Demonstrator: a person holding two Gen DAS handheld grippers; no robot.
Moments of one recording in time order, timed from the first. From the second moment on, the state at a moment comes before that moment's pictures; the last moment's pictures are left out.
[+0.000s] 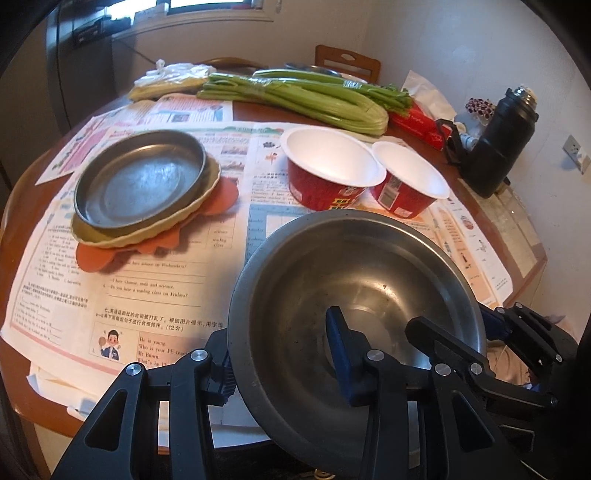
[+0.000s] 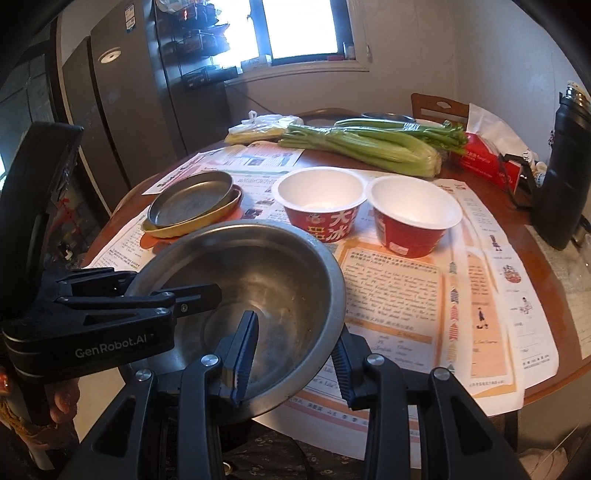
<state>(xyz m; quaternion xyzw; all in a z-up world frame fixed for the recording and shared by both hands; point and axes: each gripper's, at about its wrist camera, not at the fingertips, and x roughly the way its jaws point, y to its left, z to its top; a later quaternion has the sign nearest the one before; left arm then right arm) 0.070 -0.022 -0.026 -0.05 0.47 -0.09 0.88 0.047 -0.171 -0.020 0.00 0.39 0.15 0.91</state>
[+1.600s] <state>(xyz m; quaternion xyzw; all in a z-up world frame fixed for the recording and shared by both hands) 0.080 -0.026 -0.027 -0.04 0.46 -0.09 0.88 0.070 -0.208 -0.025 0.09 0.41 0.13 0.90</state>
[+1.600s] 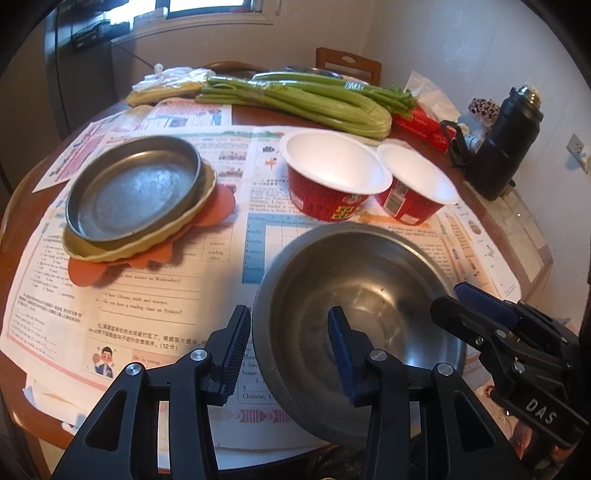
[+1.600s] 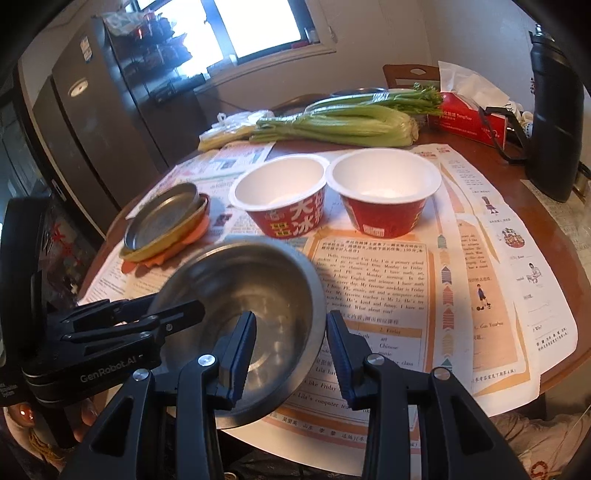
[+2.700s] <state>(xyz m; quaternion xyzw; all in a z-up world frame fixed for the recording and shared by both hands) 0.203 -0.023 0.017 -0.04 0.45 -0.11 0.89 0.153 -0.214 -0.023 0.22 0.41 0.15 0.87</state>
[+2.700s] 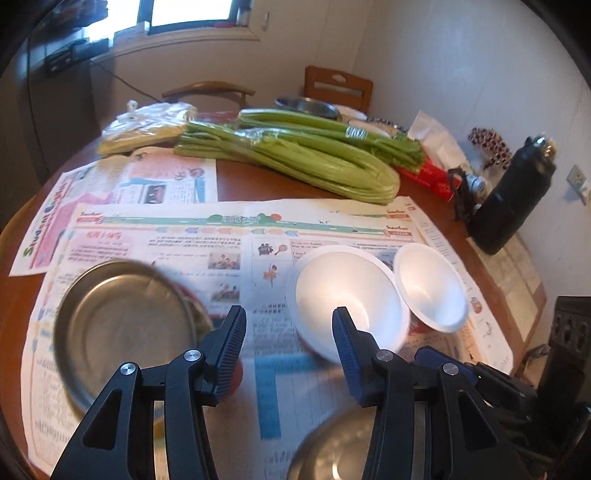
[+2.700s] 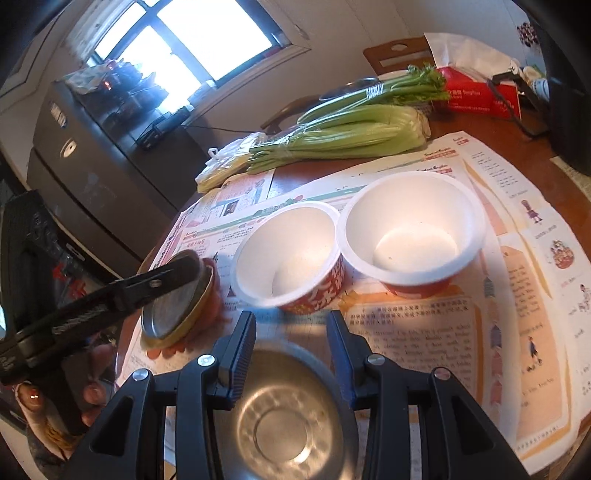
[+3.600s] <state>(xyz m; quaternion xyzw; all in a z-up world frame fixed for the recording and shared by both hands) 0.252 -0.038 -0.036 -0.06 0.51 -0.14 0.85 0.188 -0.190 -0.032 0.15 0.42 0.15 0.88</state>
